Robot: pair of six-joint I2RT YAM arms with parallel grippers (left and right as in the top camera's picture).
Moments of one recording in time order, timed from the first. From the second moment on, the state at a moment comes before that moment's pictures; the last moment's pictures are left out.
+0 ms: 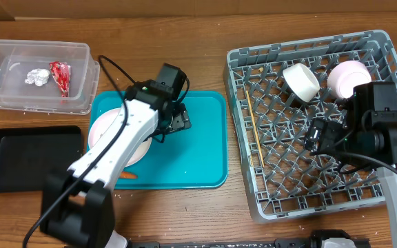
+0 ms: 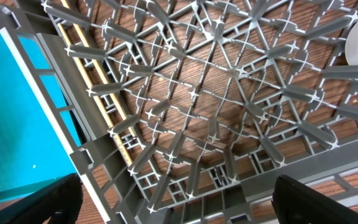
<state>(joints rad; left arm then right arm) -0.40 1.73 1.32 -1.01 -0.12 -0.71 -0.01 1.19 1.32 -1.42 -0.07 0.33</state>
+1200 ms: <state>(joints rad) -0.31 1.99 1.32 -0.89 -0.02 -0.65 -0.01 1.19 1.32 -1.42 -0.07 0.33</state>
